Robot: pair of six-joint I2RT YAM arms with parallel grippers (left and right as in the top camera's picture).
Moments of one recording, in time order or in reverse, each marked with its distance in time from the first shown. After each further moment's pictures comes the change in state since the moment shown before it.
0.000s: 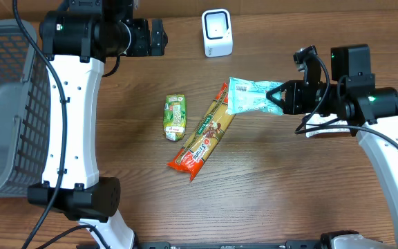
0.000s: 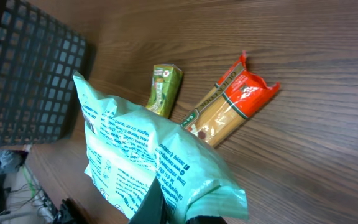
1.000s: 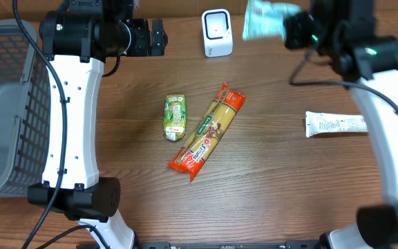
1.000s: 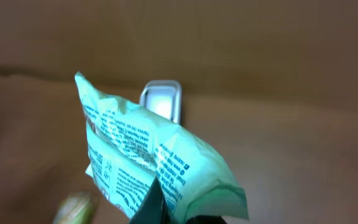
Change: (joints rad) left arm 0.000 0.000 0.000 0.000 0.000 0.000; right arm 0.086 0.299 0.535 0.140 0.544 -0.042
